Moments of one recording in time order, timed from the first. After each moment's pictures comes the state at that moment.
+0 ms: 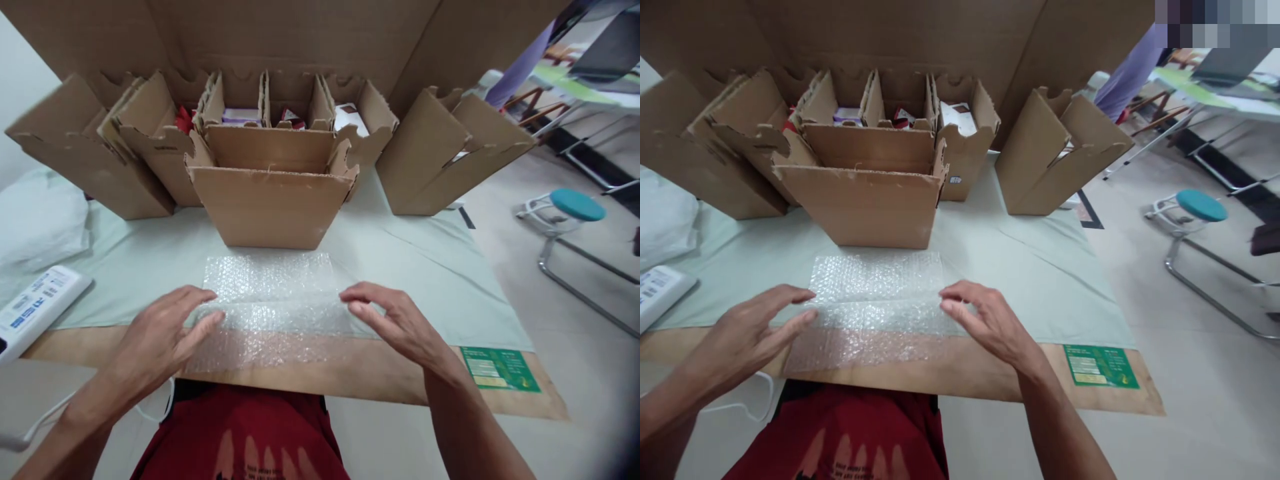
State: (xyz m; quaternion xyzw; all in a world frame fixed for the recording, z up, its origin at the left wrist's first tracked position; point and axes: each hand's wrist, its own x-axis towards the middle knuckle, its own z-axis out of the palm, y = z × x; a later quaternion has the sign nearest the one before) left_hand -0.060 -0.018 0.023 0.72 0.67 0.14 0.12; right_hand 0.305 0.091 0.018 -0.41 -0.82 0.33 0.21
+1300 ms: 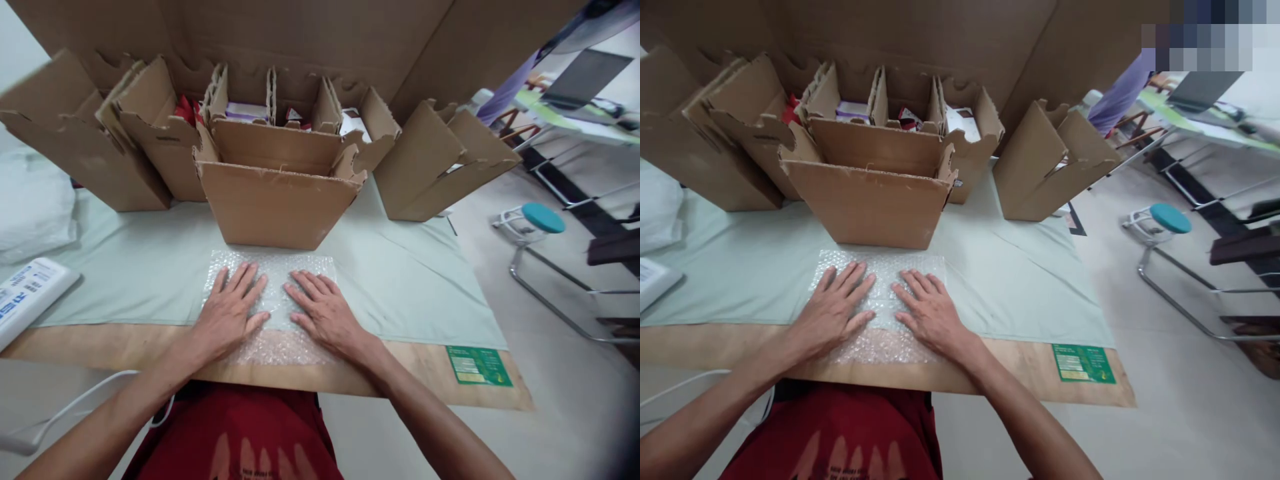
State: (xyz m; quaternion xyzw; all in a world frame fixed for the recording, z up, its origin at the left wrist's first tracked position) left_hand -0.007 0.019 -0.046 0.80 0.60 0.06 0.03; right_hand 0.239 0.082 -0.033 -0.35 -0.93 0.10 0.07
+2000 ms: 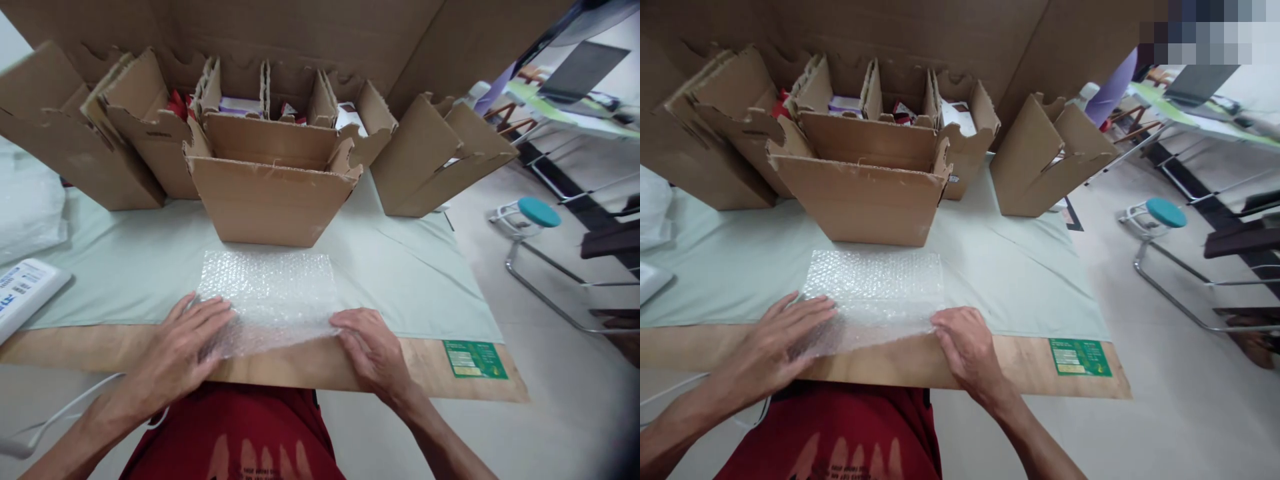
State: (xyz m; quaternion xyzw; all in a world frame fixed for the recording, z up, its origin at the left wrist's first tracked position) left_hand -0.056 -0.037 -0.026 0.81 0.55 0.17 0.10; right_hand 0.293 0.031 -0.019 -0.40 -0.84 0.17 0.32
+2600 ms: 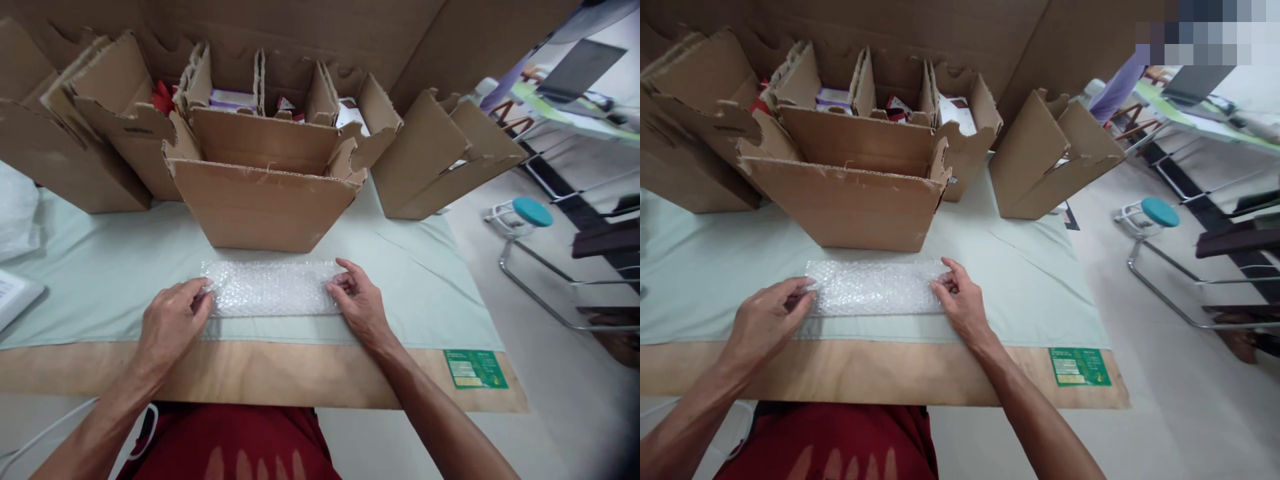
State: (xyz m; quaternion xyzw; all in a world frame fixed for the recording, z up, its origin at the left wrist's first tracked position) left_hand -0.044 0.021 -0.036 0.61 0.76 0.22 0.07; right_hand 0.277 0.113 -0.047 -0.54 -0.70 0.33 0.34
